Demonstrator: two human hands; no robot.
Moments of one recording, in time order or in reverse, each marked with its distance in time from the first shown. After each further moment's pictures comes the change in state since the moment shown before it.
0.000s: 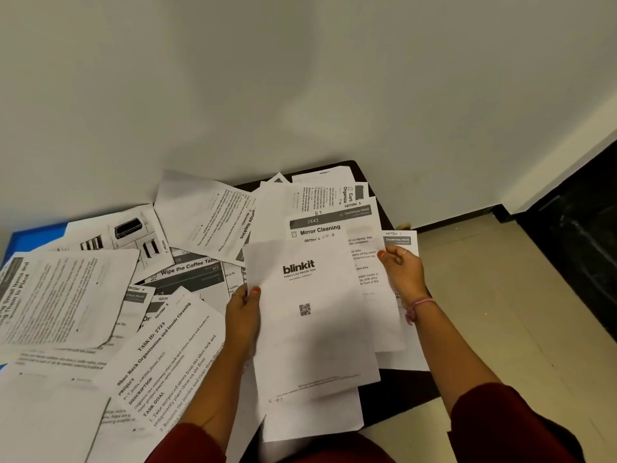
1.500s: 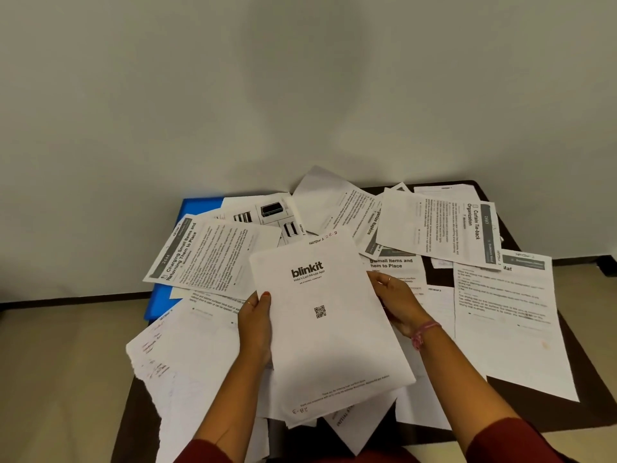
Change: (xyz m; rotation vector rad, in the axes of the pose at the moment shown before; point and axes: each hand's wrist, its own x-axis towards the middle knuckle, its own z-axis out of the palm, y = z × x) left_hand -0.013 0.019 -0.239 -0.352 0.215 0.013; right_hand -0.164 -0.017 0.227 0.066 -0.561 0.140
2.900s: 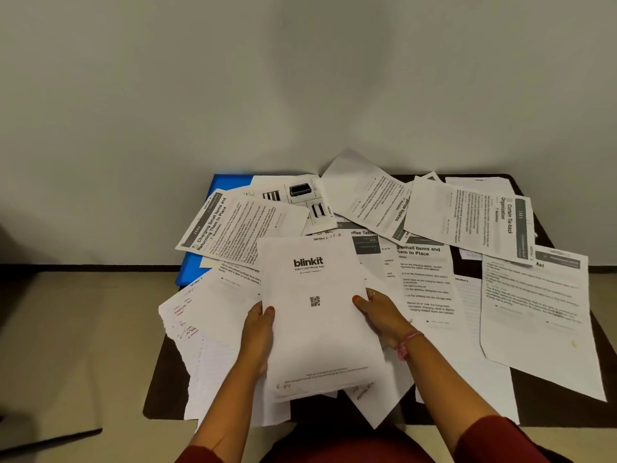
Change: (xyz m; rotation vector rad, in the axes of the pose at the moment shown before) left_hand -0.008 -0.030 -0.081 0.274 -0.035 -0.101; right_hand -0.006 0.071 0.058 -0.135 -0.097 0.107
